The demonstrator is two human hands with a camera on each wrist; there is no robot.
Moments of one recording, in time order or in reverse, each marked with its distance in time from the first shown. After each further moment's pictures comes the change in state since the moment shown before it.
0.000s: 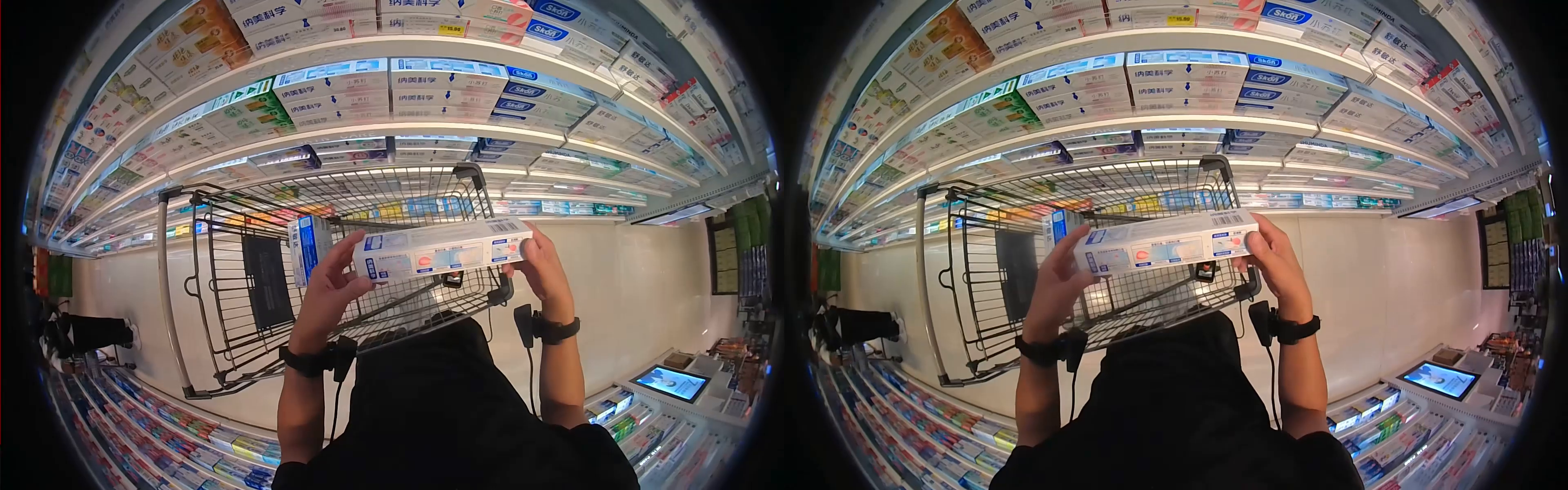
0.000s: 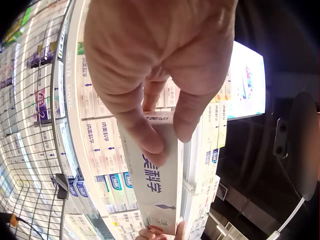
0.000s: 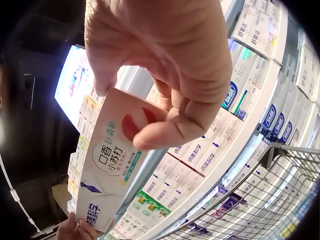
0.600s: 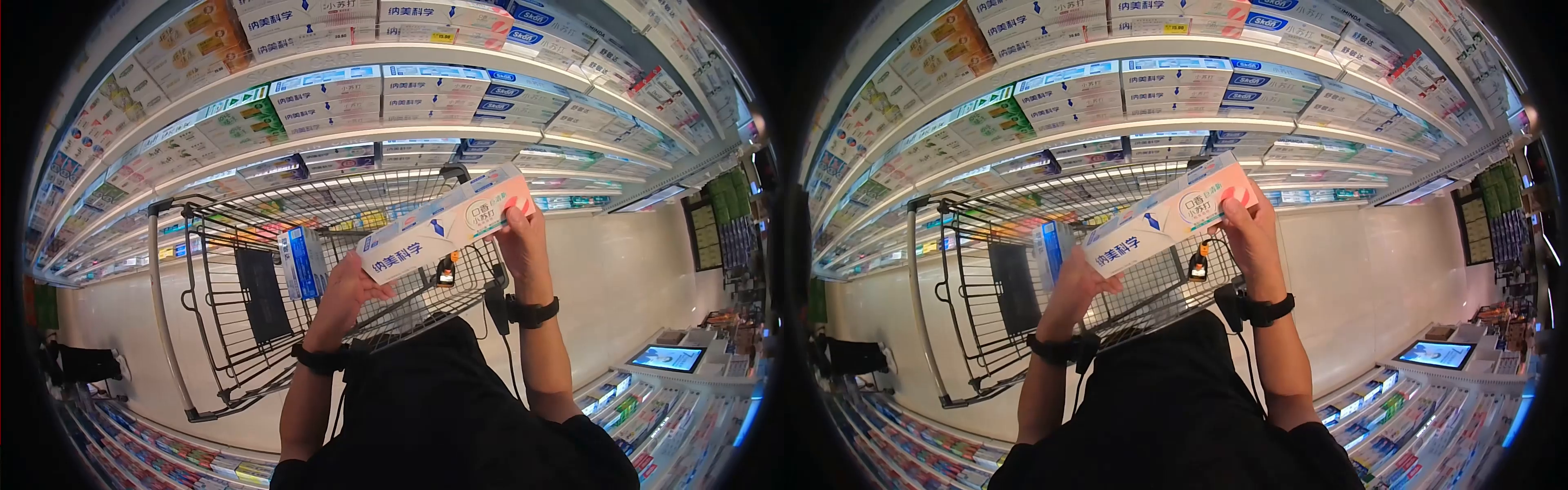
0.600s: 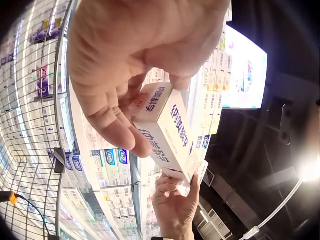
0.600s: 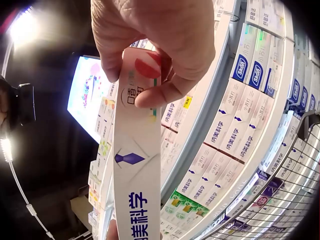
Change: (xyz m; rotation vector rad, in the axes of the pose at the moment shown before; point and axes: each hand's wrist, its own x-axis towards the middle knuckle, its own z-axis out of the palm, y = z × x) left_hand 0.003 -0.028 -0.028 -0.223 -0.126 -0.248; right_hand 0.019 -0.012 0.072 0.221 0.144 -0.371
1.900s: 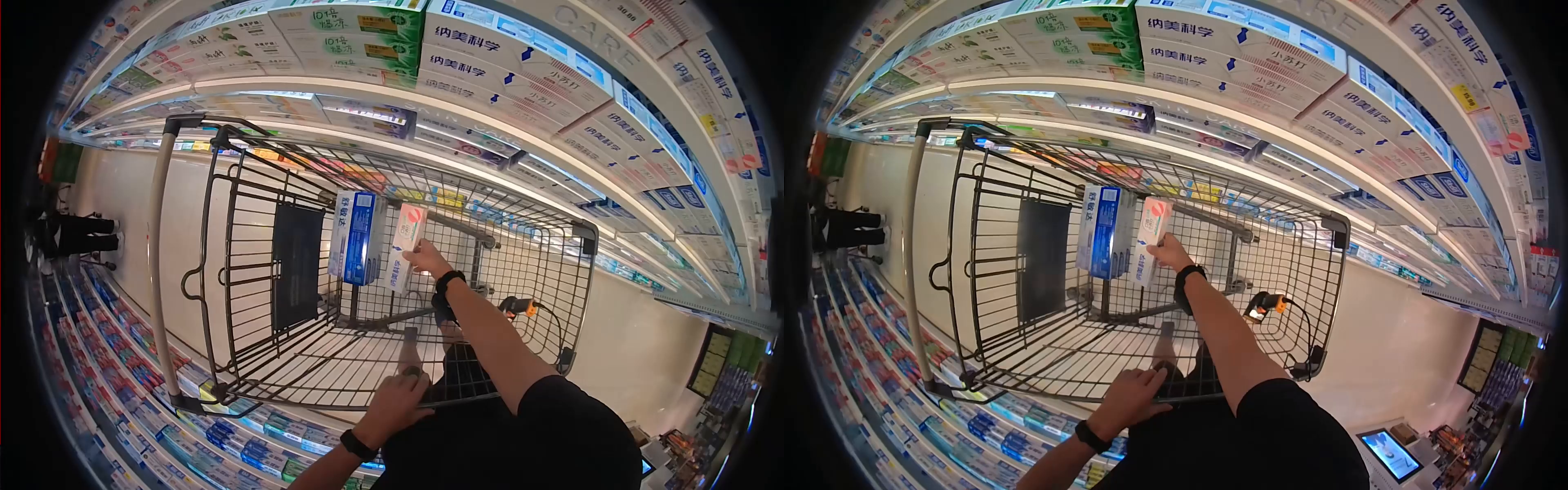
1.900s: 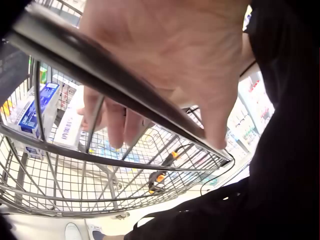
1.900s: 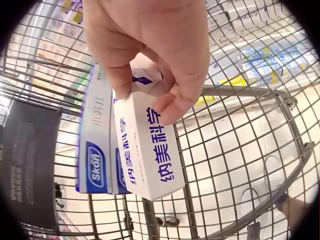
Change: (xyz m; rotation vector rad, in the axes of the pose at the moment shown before) left_hand -0.058 -0.128 -0.051 1.348 0.053 -0.059; right_hand 0.058 0.483 0.030 -0.629 -0.493 1.041
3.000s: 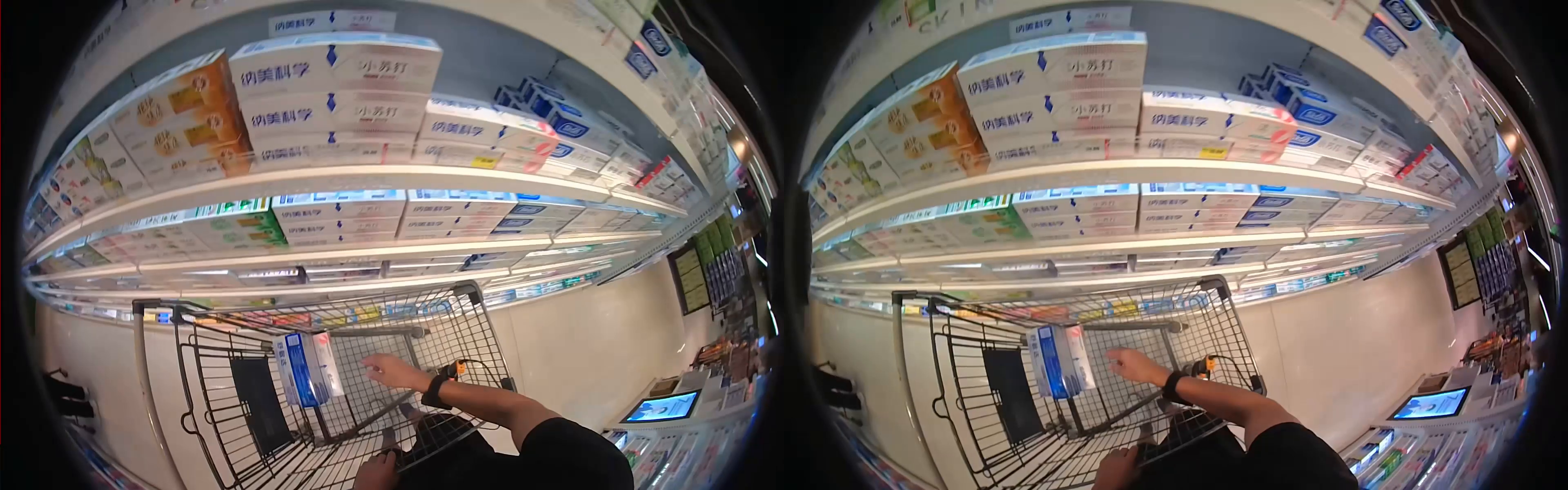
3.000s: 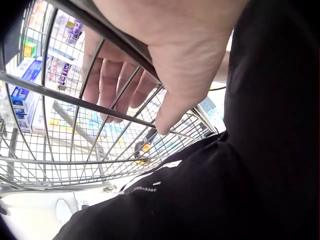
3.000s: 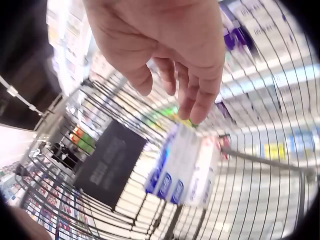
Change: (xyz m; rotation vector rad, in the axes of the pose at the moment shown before) left_hand -0.004 0.014 0.000 -0.014 -0.073 -0.001; right_hand -0.171 -0.065 -0.052 -0.454 0.119 -0.483
